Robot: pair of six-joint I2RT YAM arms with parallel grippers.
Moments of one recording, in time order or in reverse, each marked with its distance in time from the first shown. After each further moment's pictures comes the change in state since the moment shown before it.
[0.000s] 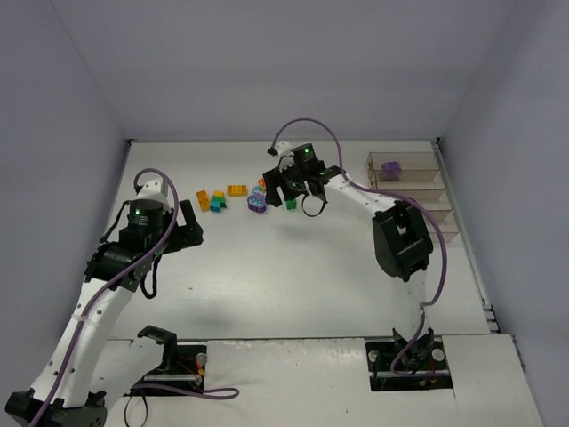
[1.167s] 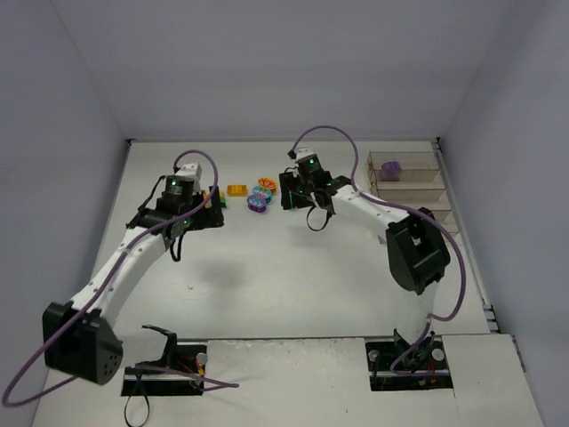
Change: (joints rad) left arm -0.003 0.309 -0.019 0.262 0.071 0.079; right arm 0.031 -0.099 -0.148 -0.014 0.328 0.293
